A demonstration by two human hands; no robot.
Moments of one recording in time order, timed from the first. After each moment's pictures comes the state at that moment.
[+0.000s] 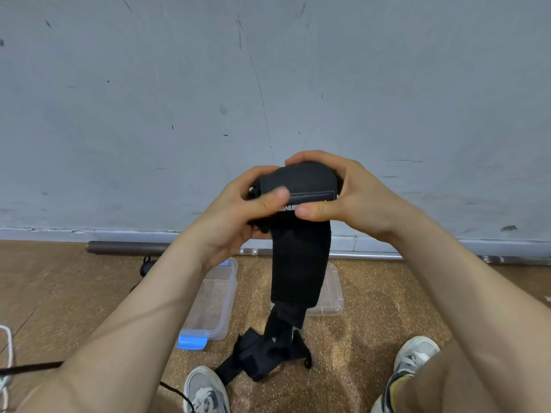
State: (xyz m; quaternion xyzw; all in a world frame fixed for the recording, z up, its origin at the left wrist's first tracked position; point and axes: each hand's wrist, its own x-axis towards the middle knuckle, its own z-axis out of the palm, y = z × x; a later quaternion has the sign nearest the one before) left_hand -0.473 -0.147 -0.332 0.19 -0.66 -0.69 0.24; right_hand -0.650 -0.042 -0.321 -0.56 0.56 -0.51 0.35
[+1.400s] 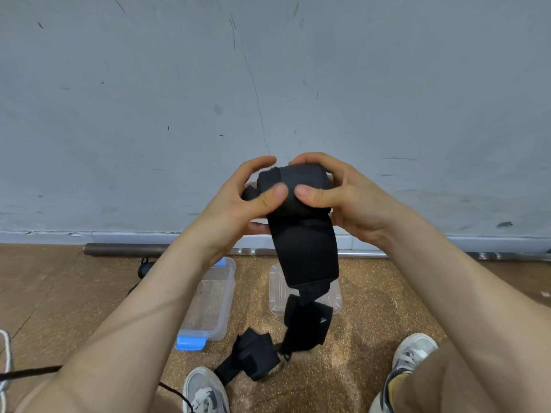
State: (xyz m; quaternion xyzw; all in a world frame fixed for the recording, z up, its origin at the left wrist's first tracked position) left_hand -0.475 -0.143 -0.328 0.24 -0.68 -0.65 0.25; right_hand -0.647 -0.045 -0.325 -0.43 0.52 -0.57 0.47
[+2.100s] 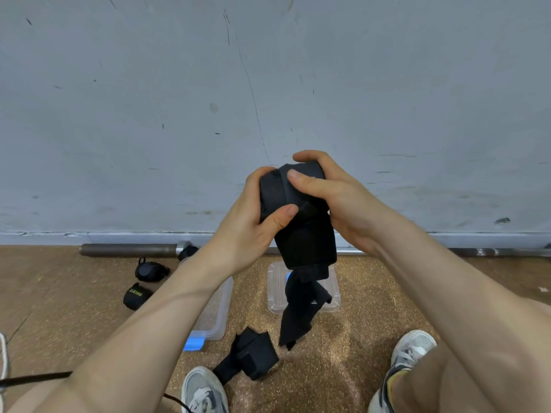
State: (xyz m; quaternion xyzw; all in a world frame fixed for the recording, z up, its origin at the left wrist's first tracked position) left_hand -0.487 -0.134 -0.352 0.22 -0.81 -0.48 0.27; right_hand -0.631 -0.043 -0.320 -0.37 0.57 -0.59 0.44
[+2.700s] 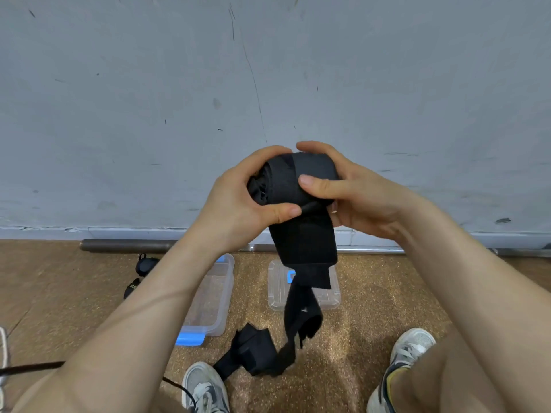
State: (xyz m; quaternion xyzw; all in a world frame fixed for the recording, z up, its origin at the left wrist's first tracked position) left_hand -0.479 -0.137 -0.323 0.20 -0.81 -0.44 0.32; right_hand -0.648 -0.037 -0.315 -0.41 0.51 -0.54 0.52
